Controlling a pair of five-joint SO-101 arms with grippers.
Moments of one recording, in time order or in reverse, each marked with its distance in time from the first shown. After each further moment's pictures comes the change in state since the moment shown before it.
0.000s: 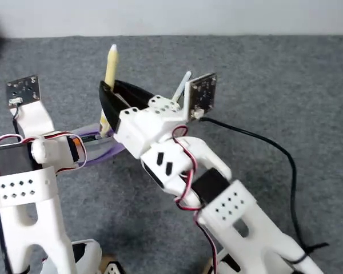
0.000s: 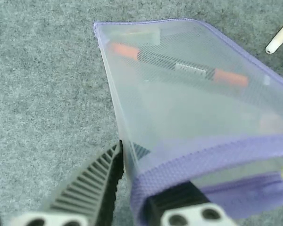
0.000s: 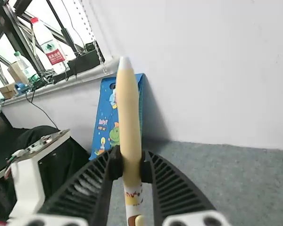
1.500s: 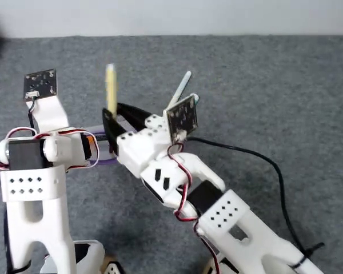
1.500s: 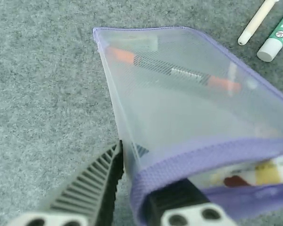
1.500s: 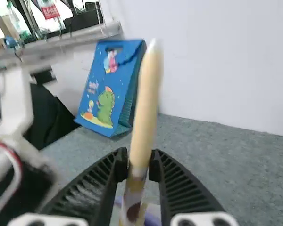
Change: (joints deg) left arm 6.8 0.7 -2.8 0.2 1.7; right arm -2.3 -5.8 15.9 -3.4 10.5
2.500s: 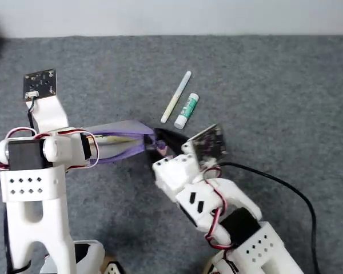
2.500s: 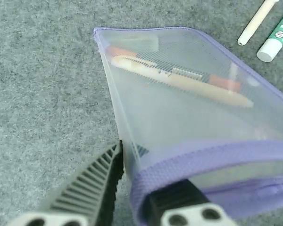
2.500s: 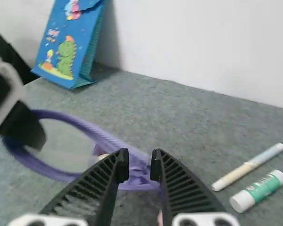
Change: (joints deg) left arm -0.1 0.0 0.0 0.0 0.0; right arm 7.8 -26.5 10.9 25.1 5.6
